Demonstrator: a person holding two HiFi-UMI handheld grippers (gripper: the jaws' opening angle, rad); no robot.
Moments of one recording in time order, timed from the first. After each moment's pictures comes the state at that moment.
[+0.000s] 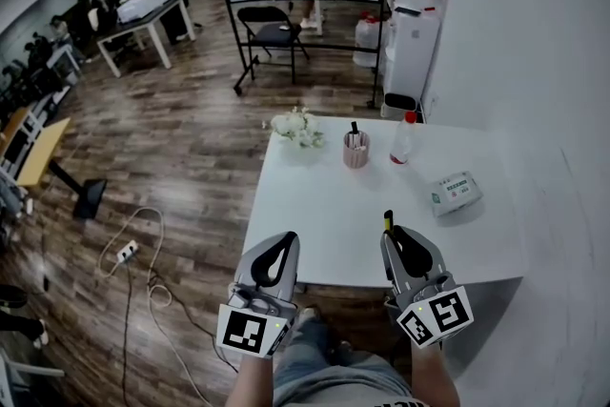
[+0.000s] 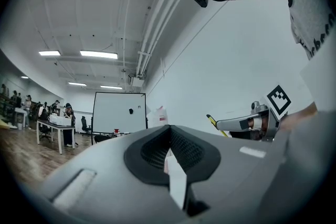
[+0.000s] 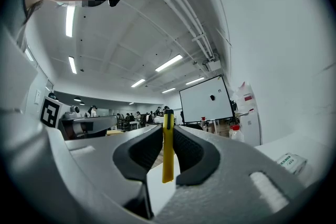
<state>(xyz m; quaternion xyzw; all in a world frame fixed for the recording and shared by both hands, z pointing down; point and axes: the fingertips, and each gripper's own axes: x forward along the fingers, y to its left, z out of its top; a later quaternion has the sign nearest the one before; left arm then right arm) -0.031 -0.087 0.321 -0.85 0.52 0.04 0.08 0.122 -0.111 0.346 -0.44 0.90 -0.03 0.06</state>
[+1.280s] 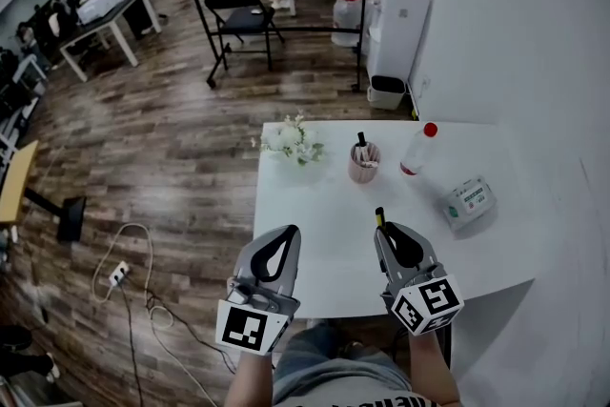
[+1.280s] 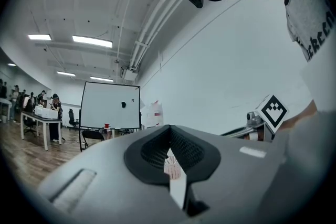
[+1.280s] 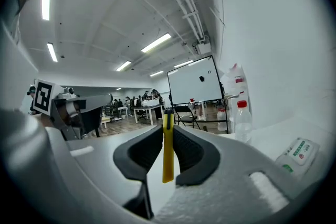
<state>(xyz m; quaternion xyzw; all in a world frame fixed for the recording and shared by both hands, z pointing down) -0.075 -0.218 0.337 -0.88 0.47 0.03 0.06 0.072 -0.236 0.416 -0.49 0.86 -0.10 -0.01</state>
